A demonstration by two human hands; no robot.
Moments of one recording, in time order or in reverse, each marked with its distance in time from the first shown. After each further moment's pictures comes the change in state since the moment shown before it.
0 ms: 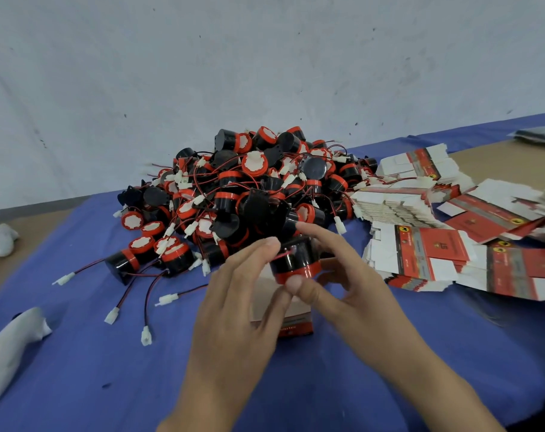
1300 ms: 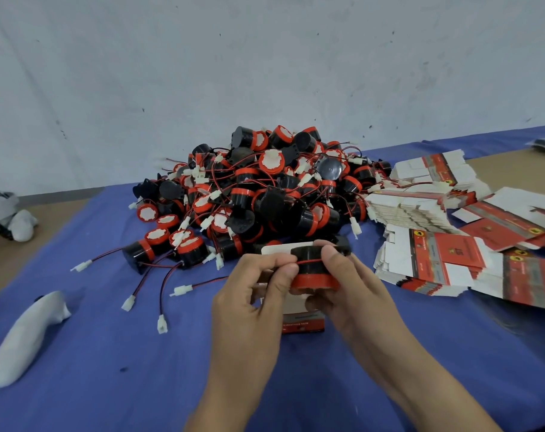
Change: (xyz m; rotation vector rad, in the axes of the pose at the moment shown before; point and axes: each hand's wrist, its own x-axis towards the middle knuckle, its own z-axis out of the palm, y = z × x) left_hand -0.001 0.010 -0.001 -0.376 0.074 -0.410; right_hand 0.005 -0.012 0.026 0.732 0.117 0.444
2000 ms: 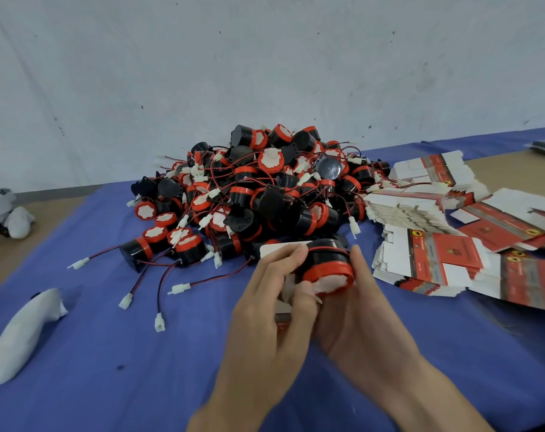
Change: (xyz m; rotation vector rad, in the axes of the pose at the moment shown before) left_hand -0.009 -0.011 0.006 0.100 -0.160 0.190; right_hand -0.002 0.009 -0.007 0.353 -0.201 0.280
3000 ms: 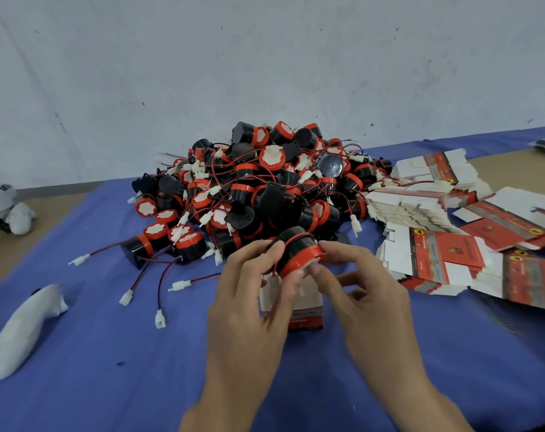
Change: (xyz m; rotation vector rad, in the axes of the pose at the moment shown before) left_hand 0.001 -0.004 -0.007 0.248 0.196 0.006; right_hand -0.009 0.002 0.001 -1.110 0.436 -0.737
